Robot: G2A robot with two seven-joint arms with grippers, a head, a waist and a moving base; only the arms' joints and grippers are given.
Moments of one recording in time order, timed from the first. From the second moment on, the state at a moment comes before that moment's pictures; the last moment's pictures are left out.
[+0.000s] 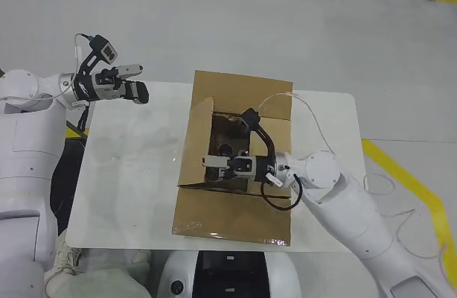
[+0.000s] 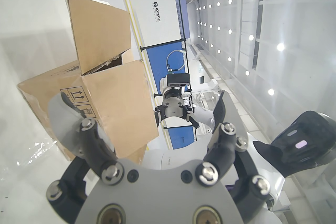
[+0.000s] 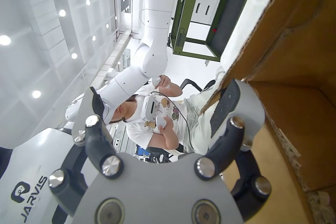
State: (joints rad) left arm 0.64 -0.93 -1.36 -0.98 -0.53 -0.18 -1.50; right arm -0.96 -1.23 0.84 -1.65 0.45 -0.10 0.87
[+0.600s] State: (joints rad) left arm 0.75 -0.89 -1.52 -1.18 -0.68 -0.13 -1.46; right arm -0.77 -1.36 0.59 -1.50 0.40 -0.14 0.71
